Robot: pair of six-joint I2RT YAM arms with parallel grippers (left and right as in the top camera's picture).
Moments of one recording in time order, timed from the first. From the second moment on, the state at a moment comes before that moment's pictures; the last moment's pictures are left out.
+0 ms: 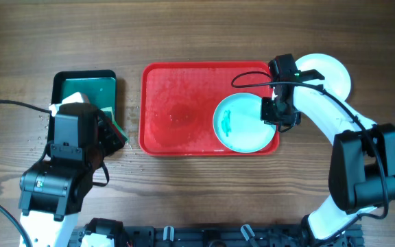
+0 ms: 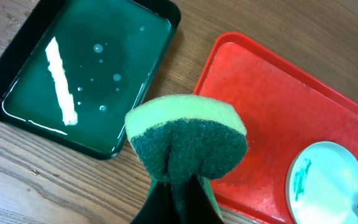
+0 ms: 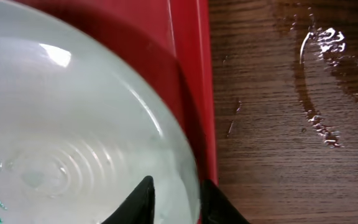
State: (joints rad) left arm -0.17 0.90 1.05 -1.06 -0.15 -0.61; right arm 0.20 1.83 1.17 -0.87 -0.01 0.31
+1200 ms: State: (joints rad) left arm -0.17 1.09 1.05 -0.96 0.09 -0.62; right arm 0.45 1.93 1.17 -0.47 -0.18 0.48
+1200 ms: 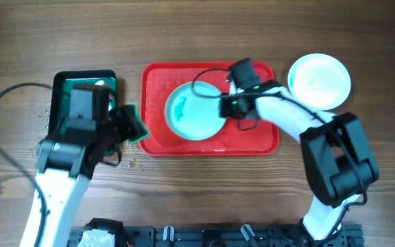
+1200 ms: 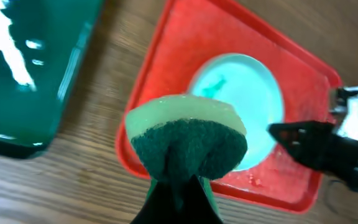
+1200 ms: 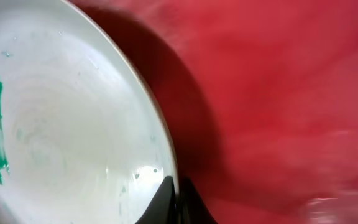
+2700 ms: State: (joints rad) left arm -0.42 1.86 1.05 -0.30 0.24 -0.54; right arm 0.42 1.93 1.17 -0.50 -0.26 0.41
